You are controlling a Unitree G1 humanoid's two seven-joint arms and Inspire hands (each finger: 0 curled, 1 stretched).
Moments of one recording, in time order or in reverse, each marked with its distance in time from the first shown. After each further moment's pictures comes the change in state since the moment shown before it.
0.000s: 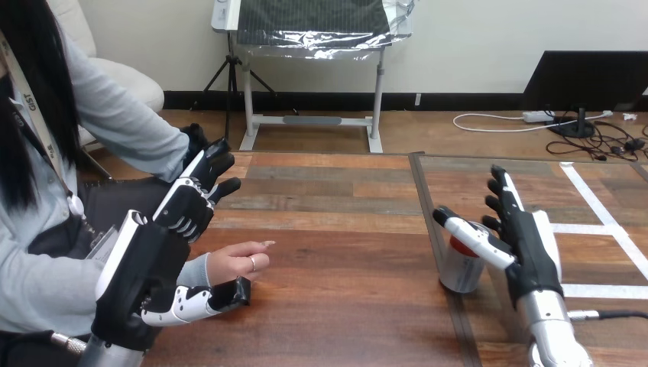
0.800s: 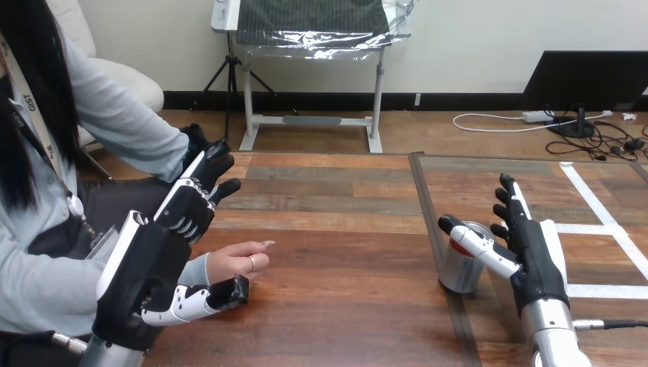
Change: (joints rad) left arm 0.001 0.000 0.000 -0.003 -0.004 0.016 0.000; right arm 0.020 0.001 0.010 0.000 0.000 -0.002 -0.027
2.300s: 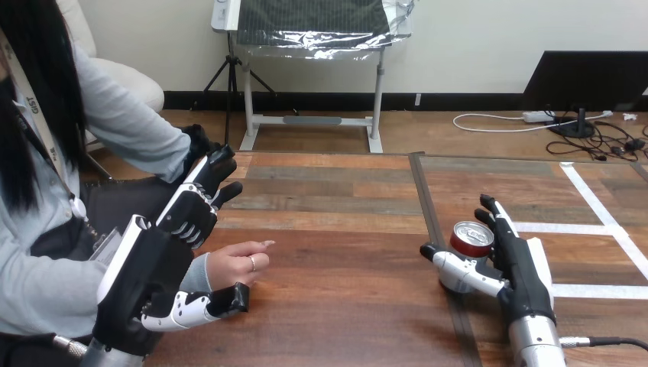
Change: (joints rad) left arm 0.013 0.000 0.001 -0.011 -0.021 0.017 -0.045; right arm 0.037 0.040 0.007 0.000 -0.001 0.001 -0.005
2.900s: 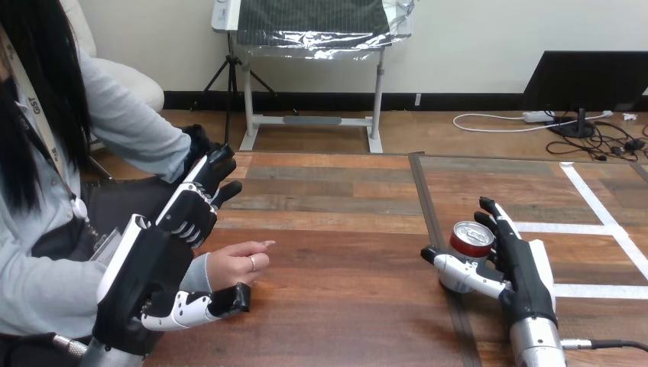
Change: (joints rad) left arm 0.001 0.000 0.000 -0.006 -0.004 0.006 -0.001; right arm 0.005 0.000 0.001 0.000 0.000 0.000 -0.026
